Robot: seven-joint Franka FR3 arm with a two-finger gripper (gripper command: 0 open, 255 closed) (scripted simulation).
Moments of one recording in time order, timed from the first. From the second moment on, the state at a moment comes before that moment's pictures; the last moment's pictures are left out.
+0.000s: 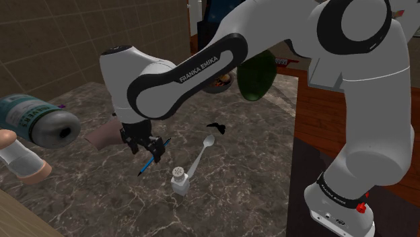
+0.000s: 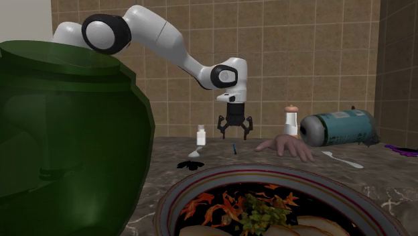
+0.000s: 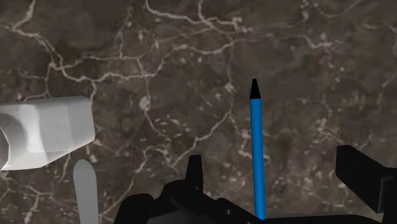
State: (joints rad) arm 0.06 0.54 0.81 -1.70 -0.32 2.07 2.08
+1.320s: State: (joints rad) arm 0.07 0.56 0.80 -1.71 -0.34 2.11 2.09
